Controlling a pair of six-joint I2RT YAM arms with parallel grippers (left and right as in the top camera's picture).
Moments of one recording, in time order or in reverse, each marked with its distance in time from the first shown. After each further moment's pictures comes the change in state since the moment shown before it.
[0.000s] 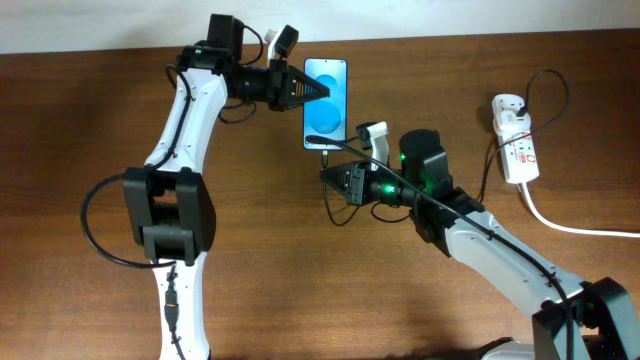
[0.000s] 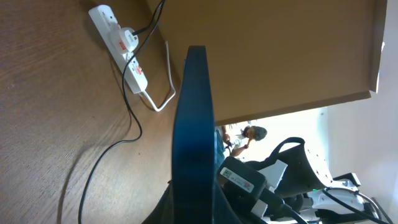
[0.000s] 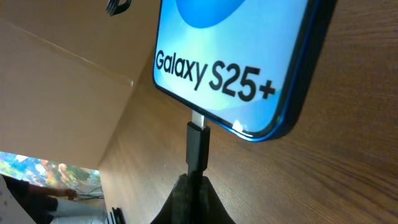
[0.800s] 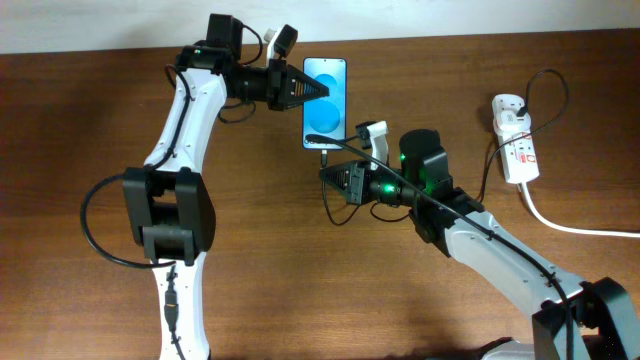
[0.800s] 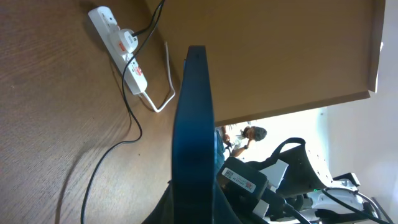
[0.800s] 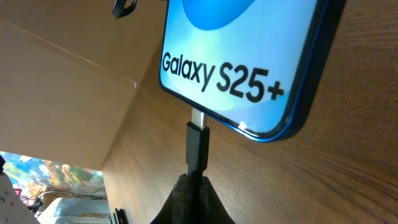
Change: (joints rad) left arm 0.000 0.000 0.000 0.003 0.004 0.000; right arm 0.001 0.000 0.000 0.016 -0.004 0.016
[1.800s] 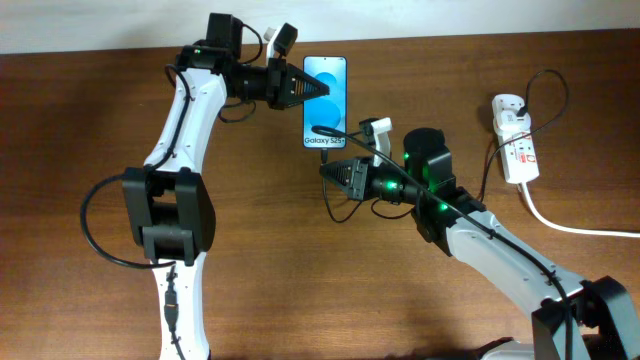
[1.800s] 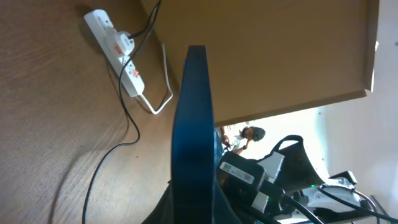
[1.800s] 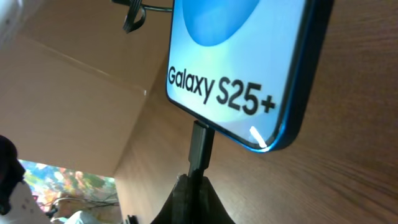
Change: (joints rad) left arm -0.001 0.000 0.000 0.010 0.013 0.000; right arm -0.017 0.003 -0.004 0.064 -0.025 0.072
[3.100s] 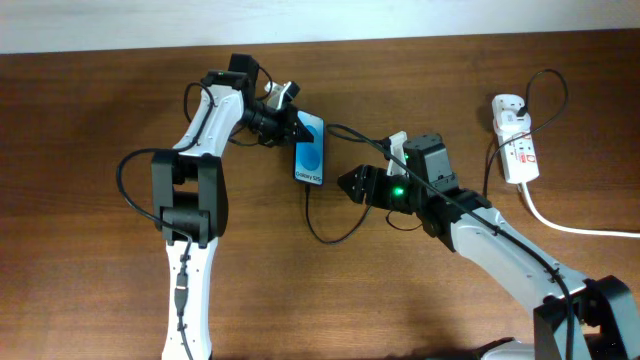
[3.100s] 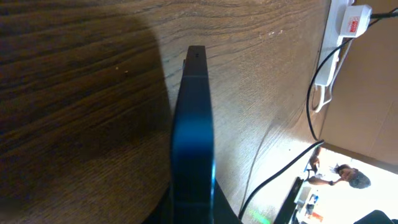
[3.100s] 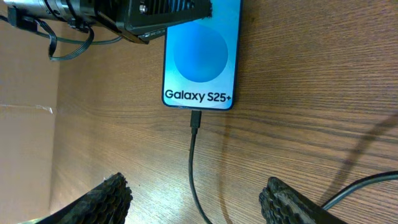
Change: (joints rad) left arm -0.010 0.223 0.000 -0.065 -0.599 -0.049; right arm -0.032 0.006 0.012 -0.377 0.258 -0.033
